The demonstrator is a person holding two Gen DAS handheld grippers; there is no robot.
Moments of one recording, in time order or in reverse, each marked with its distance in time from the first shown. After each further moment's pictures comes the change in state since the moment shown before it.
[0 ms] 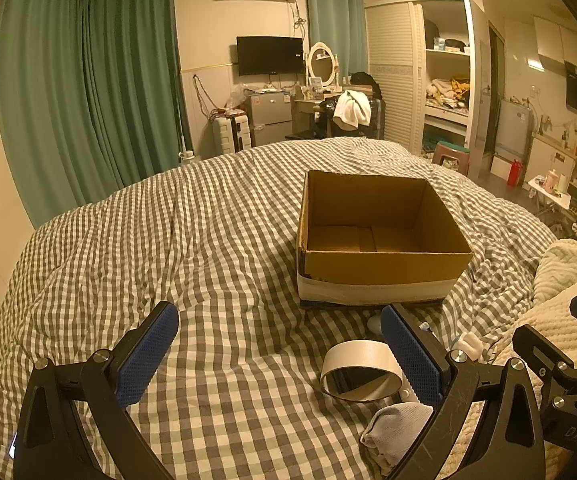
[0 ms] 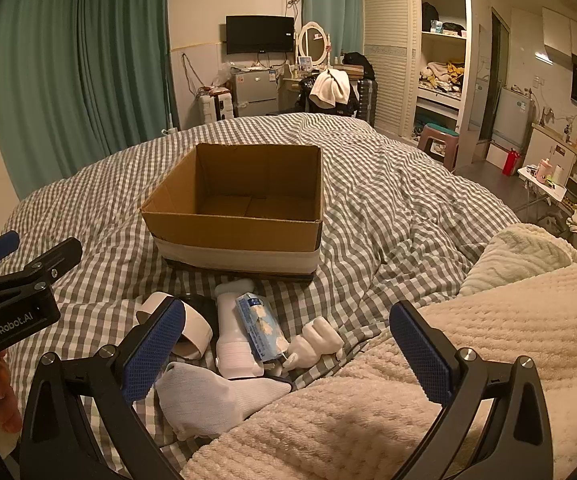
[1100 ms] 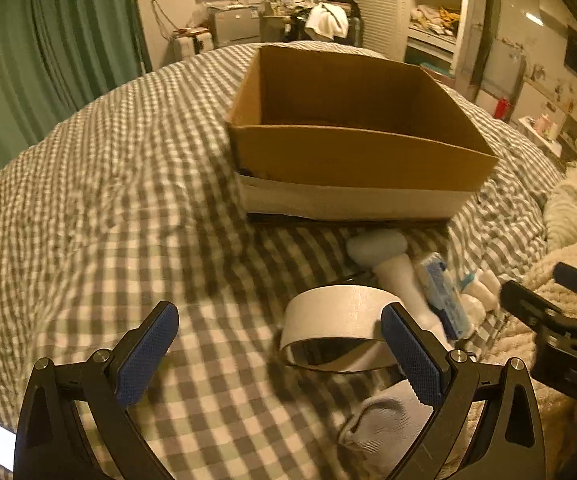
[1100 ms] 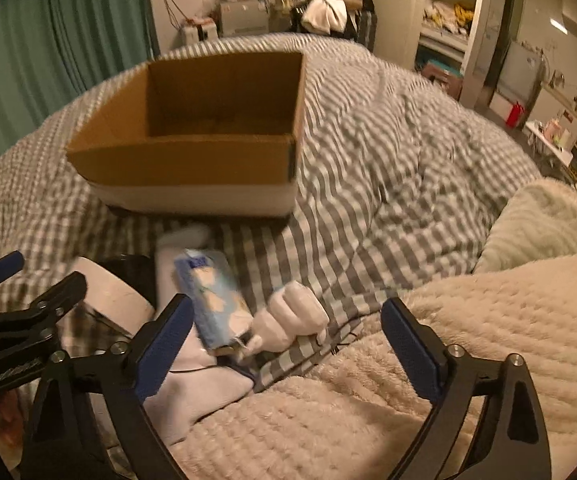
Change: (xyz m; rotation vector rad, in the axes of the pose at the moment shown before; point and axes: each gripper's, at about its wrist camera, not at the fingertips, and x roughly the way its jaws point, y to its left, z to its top) left arm 0.099 -0.039 -0.036 0.053 0.328 -0.109; right arm 0.098 -0.030 -0.011 0.010 0.297 -0.029
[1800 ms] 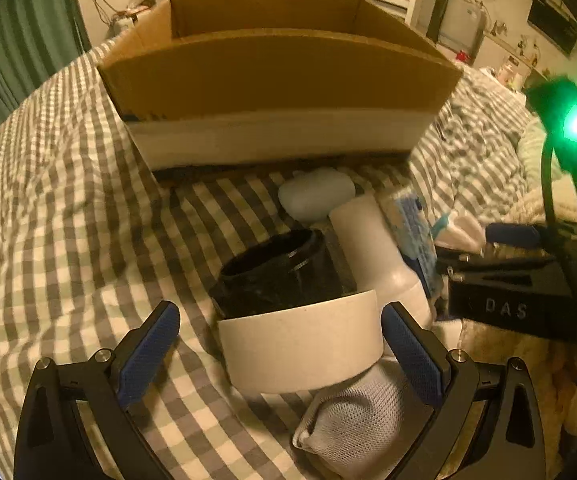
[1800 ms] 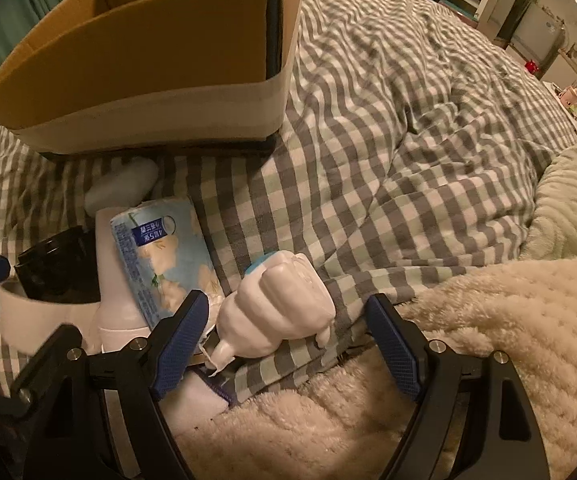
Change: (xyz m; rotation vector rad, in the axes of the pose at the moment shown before) left arm 0.041 -0.032 -0.014 0.129 0.146 -0.133; right arm 0.084 -0.006 0.001 -0.012 0.270 -0.014
